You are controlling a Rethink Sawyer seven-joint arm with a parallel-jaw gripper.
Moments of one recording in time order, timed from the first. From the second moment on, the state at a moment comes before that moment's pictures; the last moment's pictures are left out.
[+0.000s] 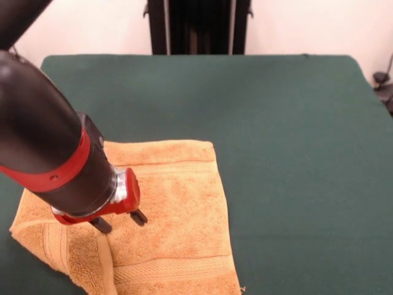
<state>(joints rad) -0.72 0.05 1.23 0.50 -1.10 1.67 1.44</state>
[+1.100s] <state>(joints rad) -0.66 0.09 1.33 0.31 -1.19 1.74 1.15</state>
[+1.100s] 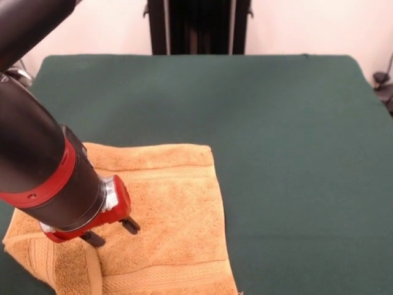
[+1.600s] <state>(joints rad) -0.68 0.11 1.64 0.23 -1.55 1.78 0.93</state>
